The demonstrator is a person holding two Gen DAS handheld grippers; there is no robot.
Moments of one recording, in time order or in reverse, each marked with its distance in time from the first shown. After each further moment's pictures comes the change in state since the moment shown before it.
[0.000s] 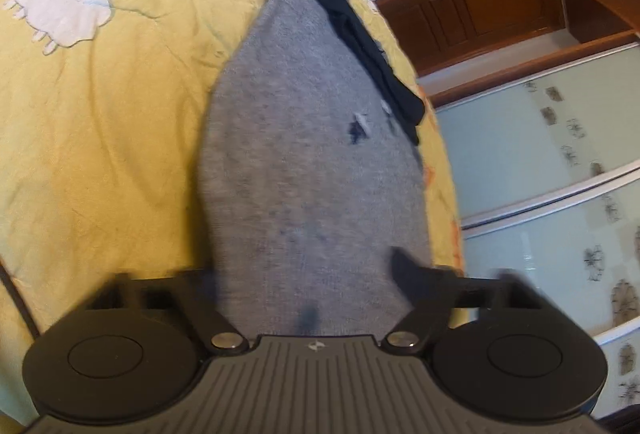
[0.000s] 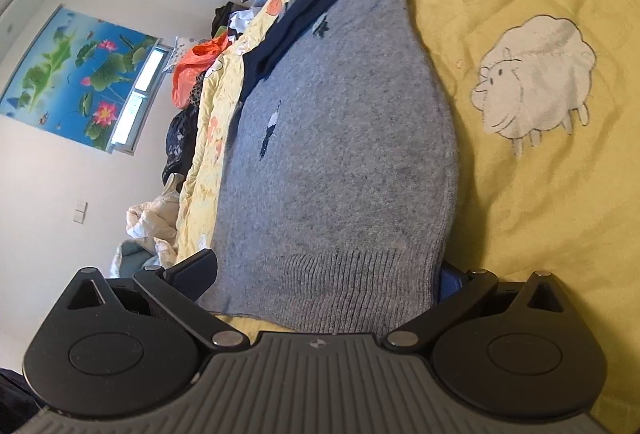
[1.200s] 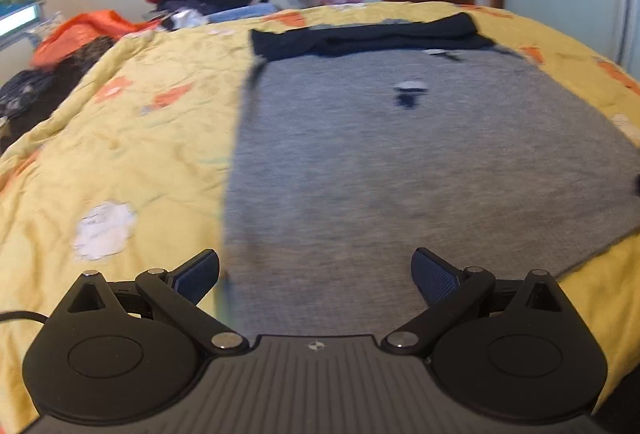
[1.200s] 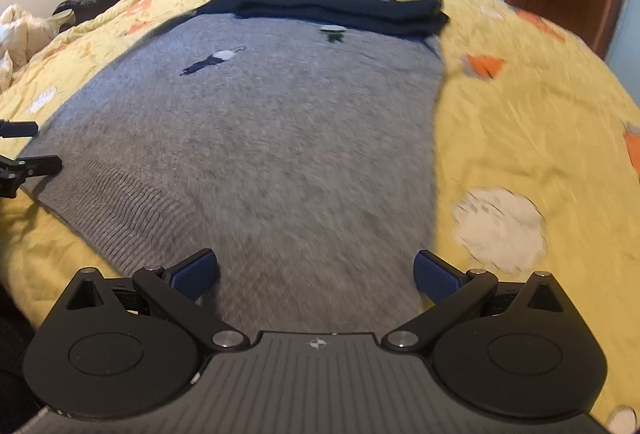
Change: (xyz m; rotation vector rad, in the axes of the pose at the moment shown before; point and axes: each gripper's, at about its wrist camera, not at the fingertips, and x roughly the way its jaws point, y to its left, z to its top) left arm 0.039 -0.079 -0.061 0.814 -0.235 0.683; right arm 0.028 0.061 -0.042 -0.679 -0.044 -0.626
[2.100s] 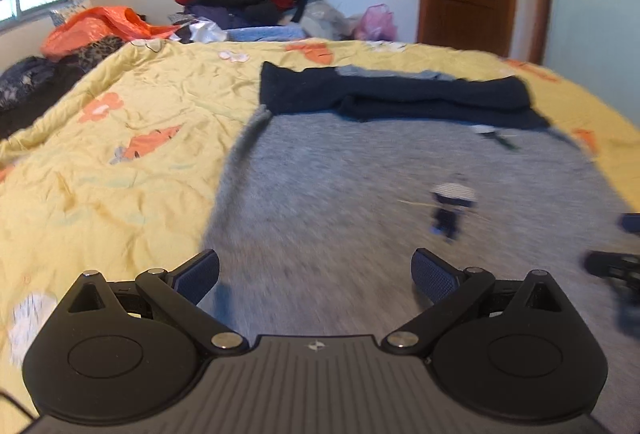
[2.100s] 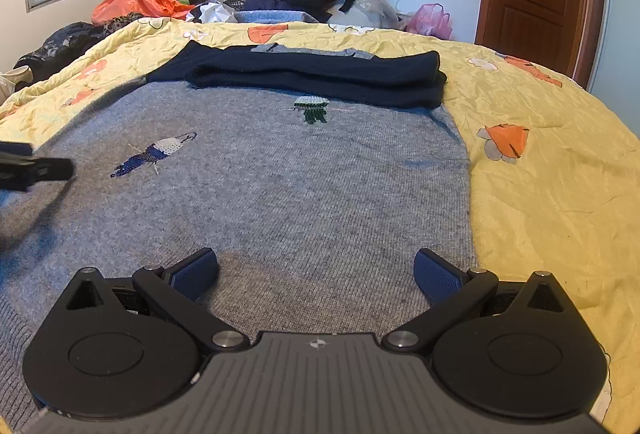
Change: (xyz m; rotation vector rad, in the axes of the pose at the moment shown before) left arm 0.068 -0.009 0.074 -0.147 -0.081 -0.018; right arm 0.093 0.015 0.065 -0.002 -0.204 -0.086
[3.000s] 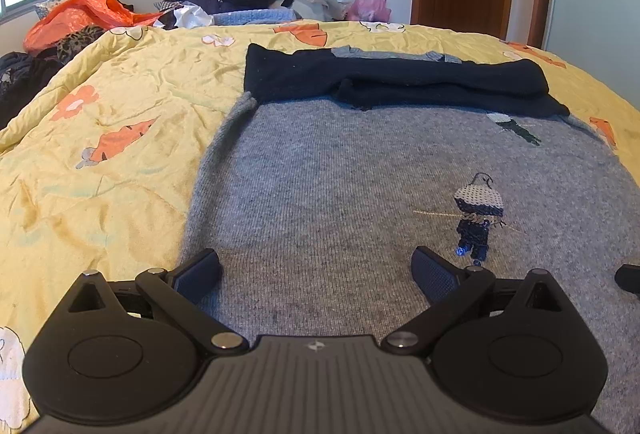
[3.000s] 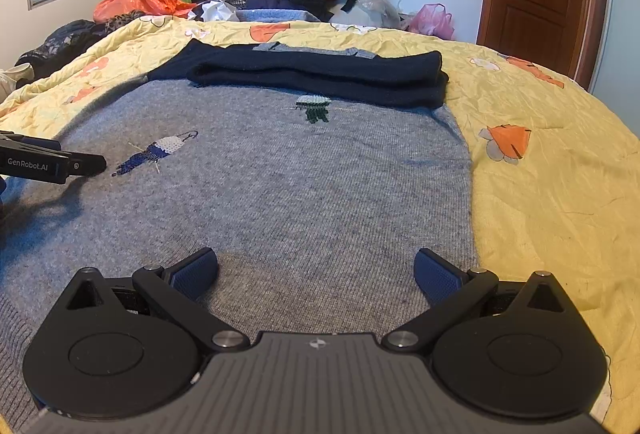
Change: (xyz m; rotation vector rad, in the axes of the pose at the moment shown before) left arm 0.059 0.001 0.017 0.032 0.045 0.015; right arm -0.001 0.000 0.001 -0.004 0.002 0.003
